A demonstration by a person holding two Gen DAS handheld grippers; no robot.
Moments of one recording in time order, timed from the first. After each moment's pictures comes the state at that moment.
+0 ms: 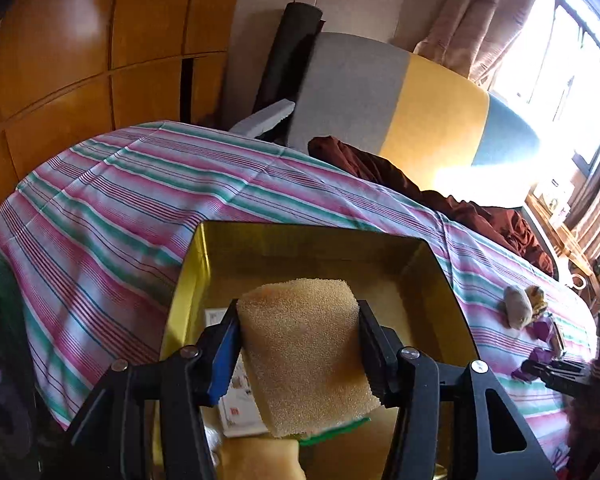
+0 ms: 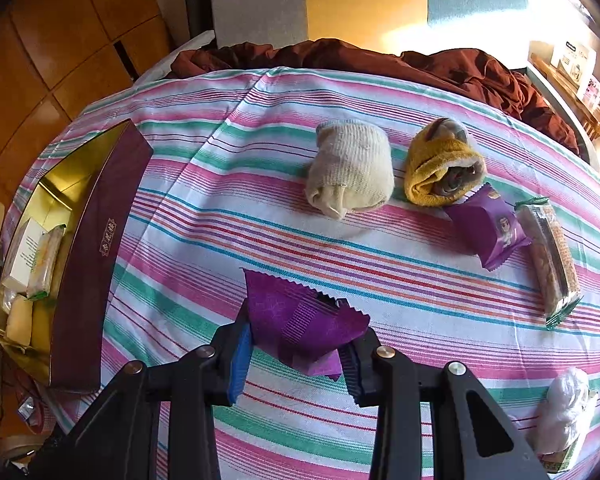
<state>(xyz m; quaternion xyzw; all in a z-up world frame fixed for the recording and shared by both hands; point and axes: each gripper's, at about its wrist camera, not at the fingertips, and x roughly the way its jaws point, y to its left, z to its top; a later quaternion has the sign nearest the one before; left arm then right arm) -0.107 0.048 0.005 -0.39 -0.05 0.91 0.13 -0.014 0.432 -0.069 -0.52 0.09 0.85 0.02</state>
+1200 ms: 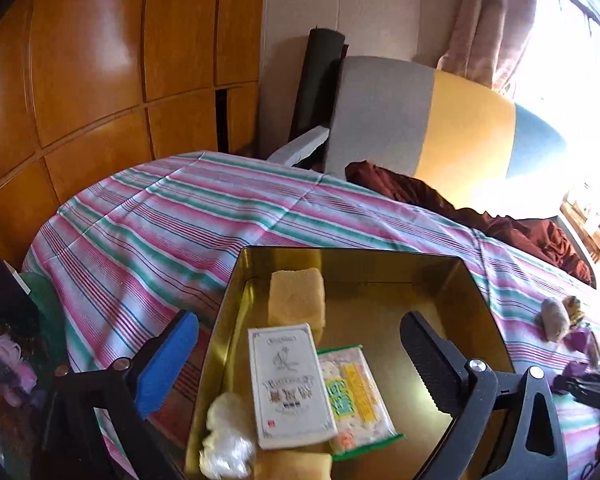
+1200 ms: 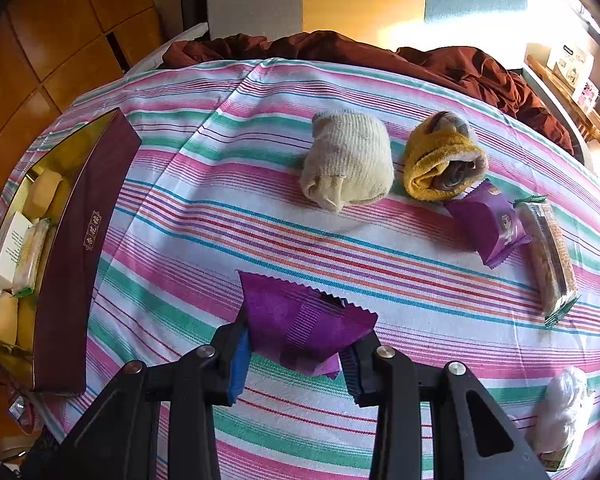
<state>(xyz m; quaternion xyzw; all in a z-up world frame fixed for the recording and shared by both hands) -0.082 0.048 0.011 -0.34 -0.01 0.94 0.07 -0.017 0.427 -0.077 -0.53 0.08 0.84 0.04</state>
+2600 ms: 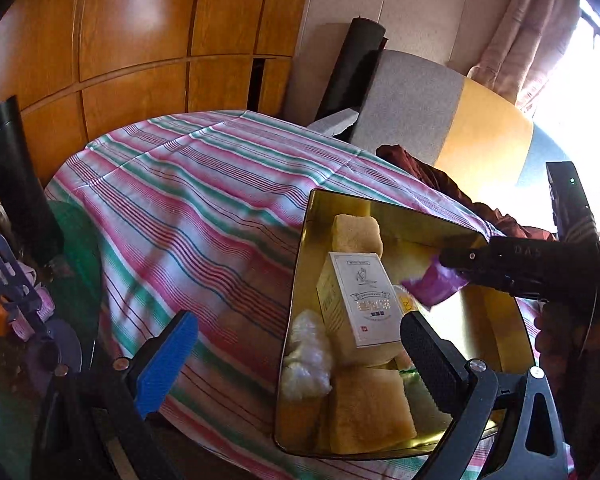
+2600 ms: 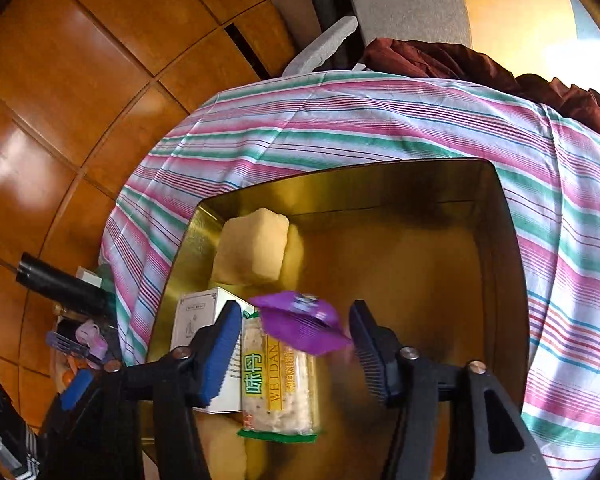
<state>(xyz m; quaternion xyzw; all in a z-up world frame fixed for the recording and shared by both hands) -0.039 -0.036 -0.016 -0.38 -0.08 0.92 0.05 -0.134 0.201 -0.037 -0.50 0.17 0.83 -0.15</state>
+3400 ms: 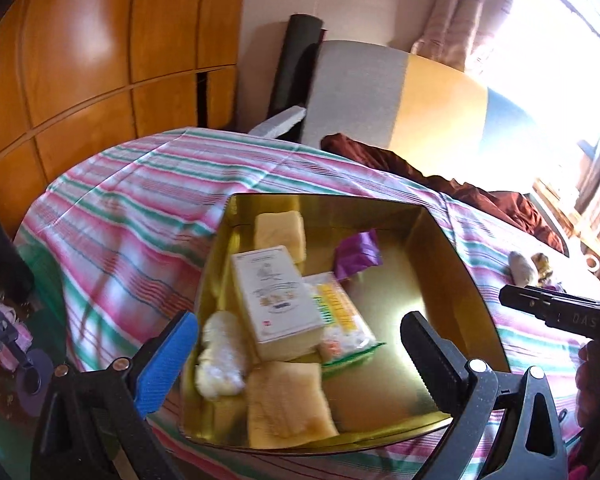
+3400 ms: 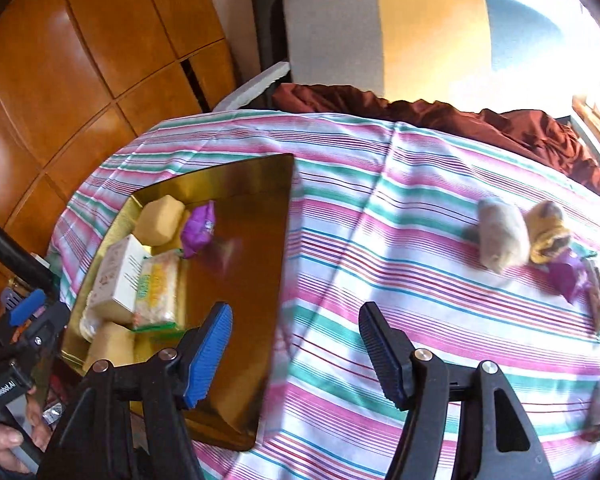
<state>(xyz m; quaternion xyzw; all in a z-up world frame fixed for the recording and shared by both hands) -0.026 0.039 -0.002 -0.37 -0.02 0.92 0.11 -0.020 0.307 -0.015 -0.46 0.09 0.88 -0.04</state>
